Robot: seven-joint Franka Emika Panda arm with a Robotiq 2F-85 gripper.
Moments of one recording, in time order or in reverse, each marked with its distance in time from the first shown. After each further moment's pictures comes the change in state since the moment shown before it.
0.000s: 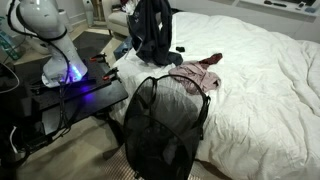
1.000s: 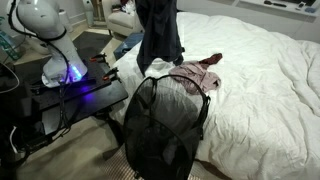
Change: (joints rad) arm -0.084 -0.001 0.021 0.534 -0.240 -0.211 0.465
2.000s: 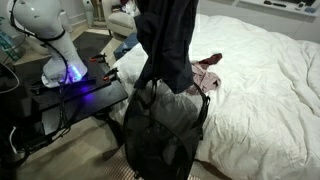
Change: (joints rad) arm -0.144 0.093 -0.268 0.128 -0.105 -0.097 0.083
